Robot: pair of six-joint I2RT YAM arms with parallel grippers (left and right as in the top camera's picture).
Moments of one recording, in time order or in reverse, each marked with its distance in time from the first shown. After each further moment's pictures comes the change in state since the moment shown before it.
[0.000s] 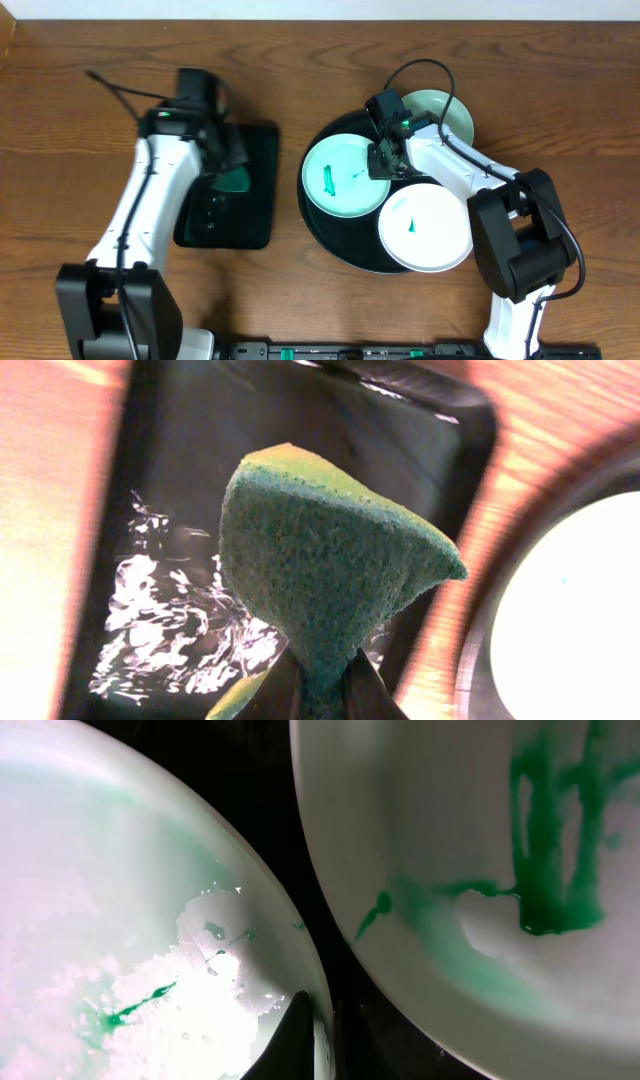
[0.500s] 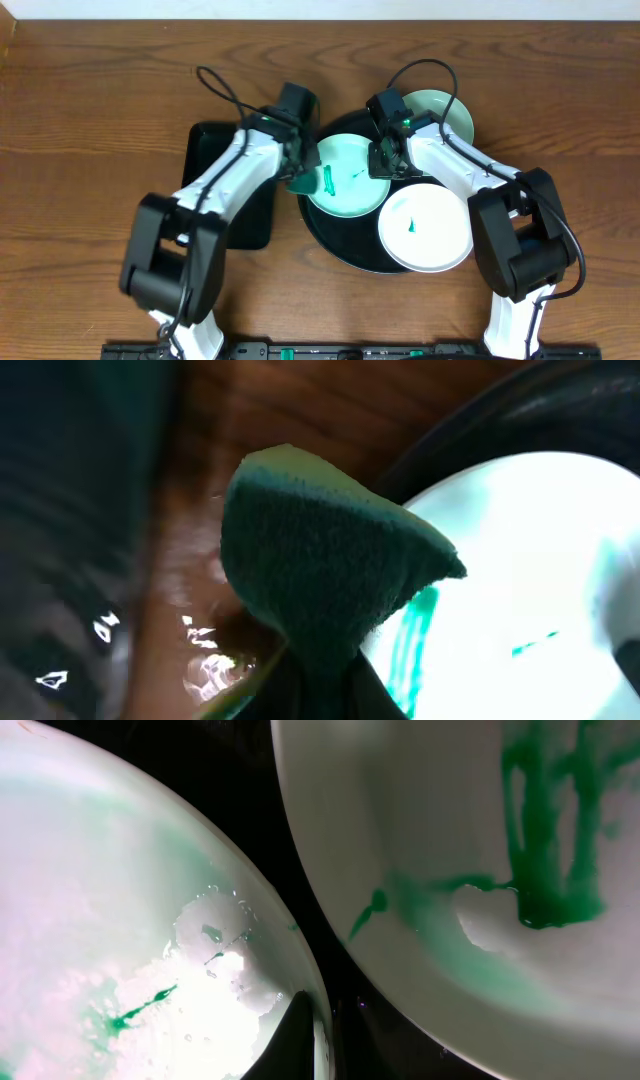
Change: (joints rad) left arm -0.301 0.244 0.000 0.244 0.007 -0.289; right arm -0.006 0.002 0.005 -0.009 -0.012 0.036
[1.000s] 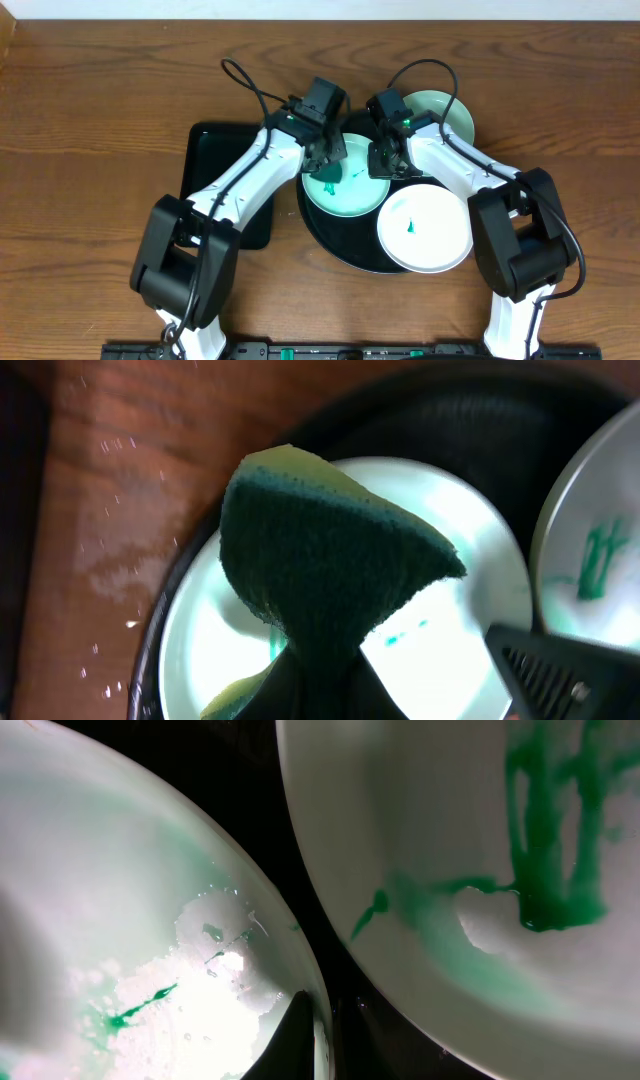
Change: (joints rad) left arm -0.102 0.013 0.085 0.029 -0.016 -0.061; right arm 0.000 0.000 0.000 0.000 -0.001 0.004
